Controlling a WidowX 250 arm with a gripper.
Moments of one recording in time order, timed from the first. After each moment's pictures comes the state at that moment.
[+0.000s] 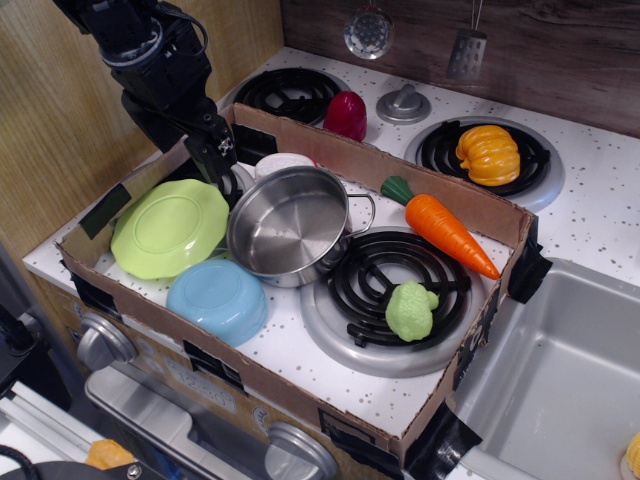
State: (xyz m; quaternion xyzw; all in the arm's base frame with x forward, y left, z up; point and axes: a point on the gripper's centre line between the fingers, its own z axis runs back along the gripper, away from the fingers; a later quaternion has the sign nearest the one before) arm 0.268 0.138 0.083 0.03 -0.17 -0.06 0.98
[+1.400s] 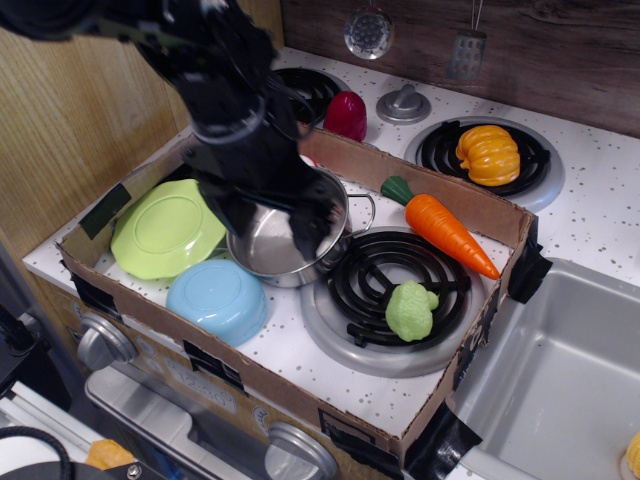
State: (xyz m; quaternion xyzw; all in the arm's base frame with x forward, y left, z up) arm 0.238 0.029 0.072 -0.02 -0.15 0.04 0.99
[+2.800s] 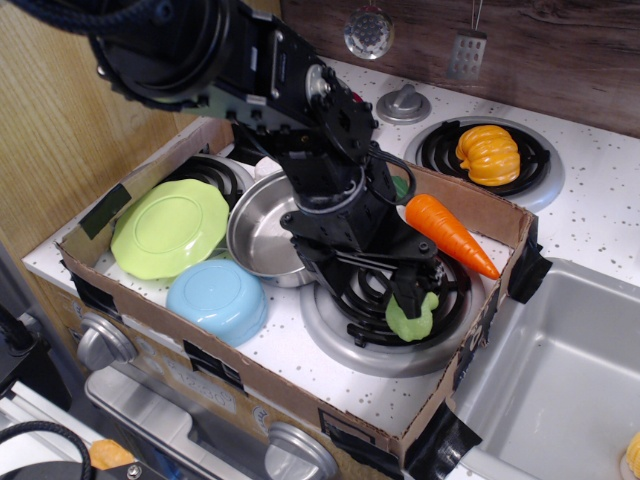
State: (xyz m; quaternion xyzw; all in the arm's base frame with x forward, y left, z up) arm 0.249 -0.033 0.043 -0.09 -0.15 0.03 0.98
